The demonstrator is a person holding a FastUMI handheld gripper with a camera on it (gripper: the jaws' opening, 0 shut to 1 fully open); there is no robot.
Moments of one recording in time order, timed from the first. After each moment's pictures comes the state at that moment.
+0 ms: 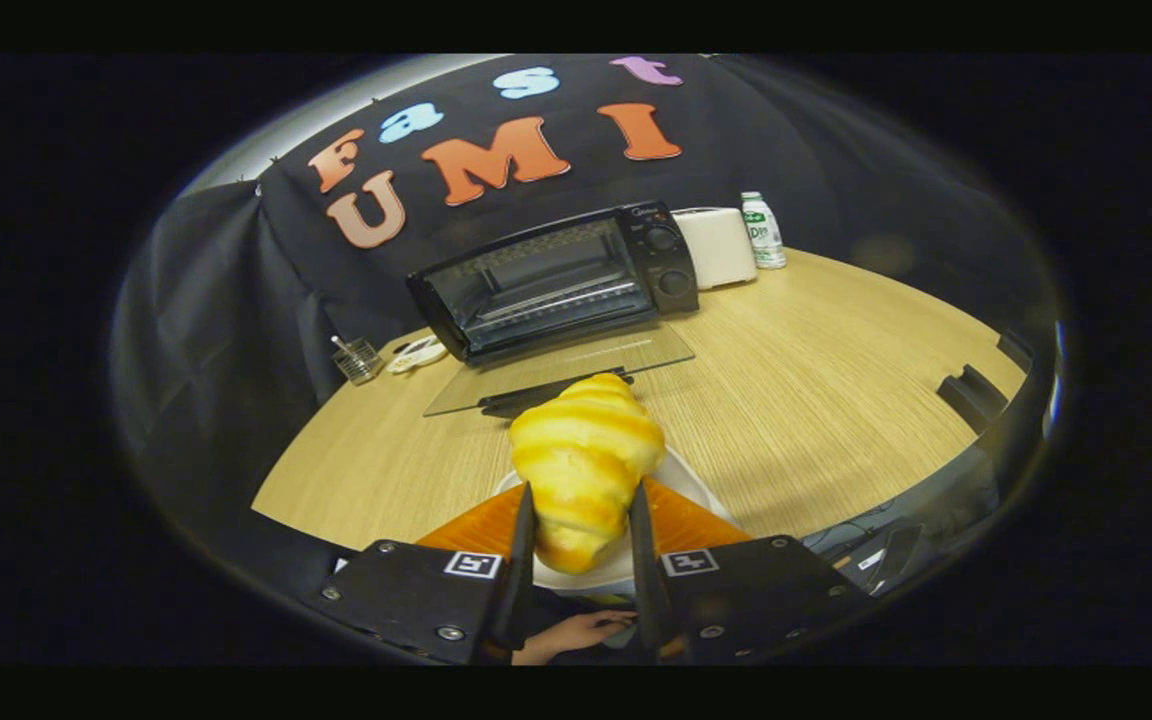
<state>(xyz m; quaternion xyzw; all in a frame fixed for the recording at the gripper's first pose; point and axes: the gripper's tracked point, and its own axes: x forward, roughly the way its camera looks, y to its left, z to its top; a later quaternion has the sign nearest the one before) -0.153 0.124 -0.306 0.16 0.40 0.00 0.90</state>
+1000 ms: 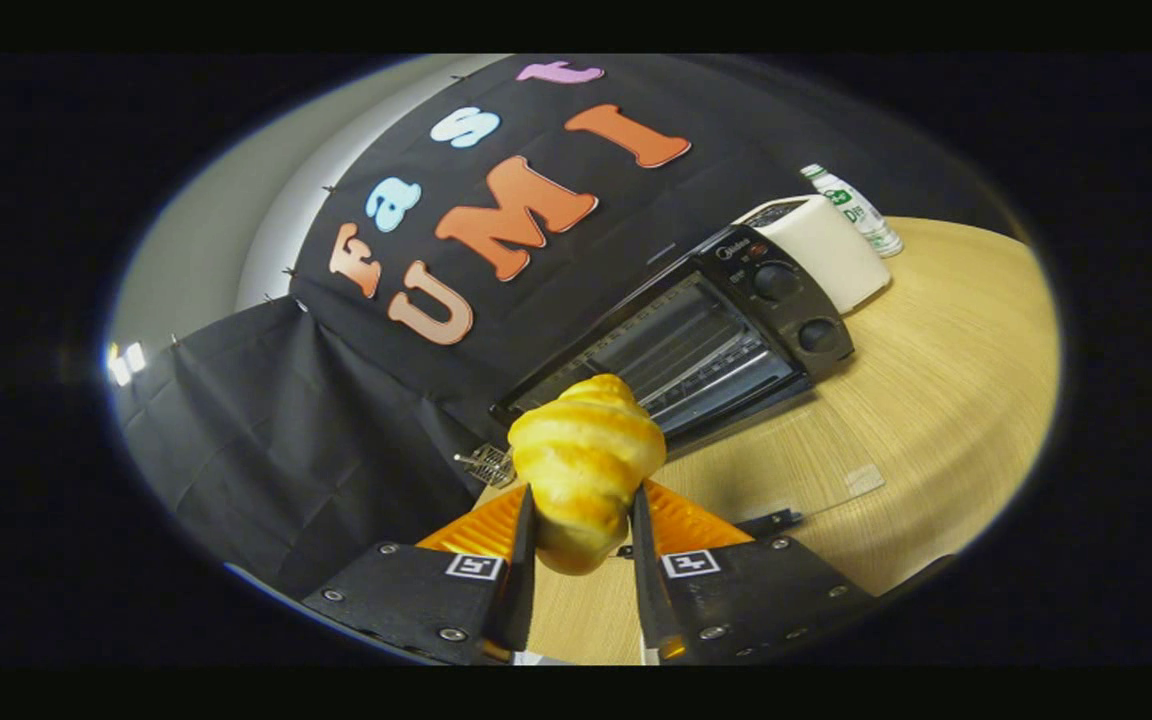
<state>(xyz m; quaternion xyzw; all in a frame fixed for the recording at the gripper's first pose) 0.027 0.155 -0.279 0.37 0.32 0.10 0.87</state>
